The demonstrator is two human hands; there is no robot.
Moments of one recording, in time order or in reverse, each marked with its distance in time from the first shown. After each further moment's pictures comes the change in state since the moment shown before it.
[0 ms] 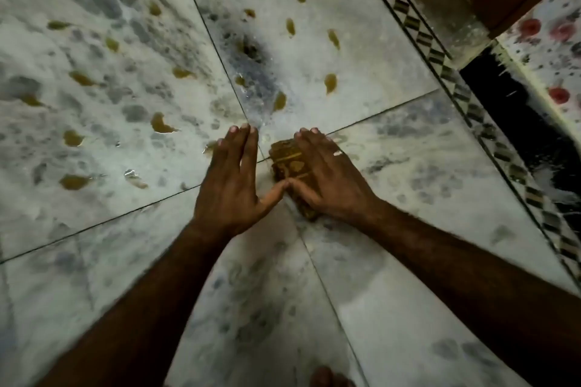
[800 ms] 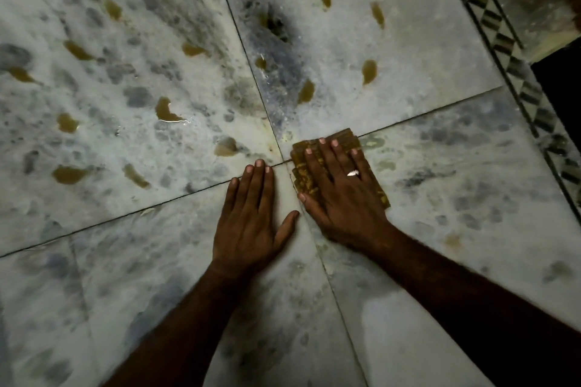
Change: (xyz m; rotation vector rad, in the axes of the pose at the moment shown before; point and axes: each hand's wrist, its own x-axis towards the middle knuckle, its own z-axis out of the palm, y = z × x) left_hand -0.050 -0.011 0.071 0.204 -0.126 -0.141; right_hand 0.005 0.018 0.059 -0.322 -0.096 0.013
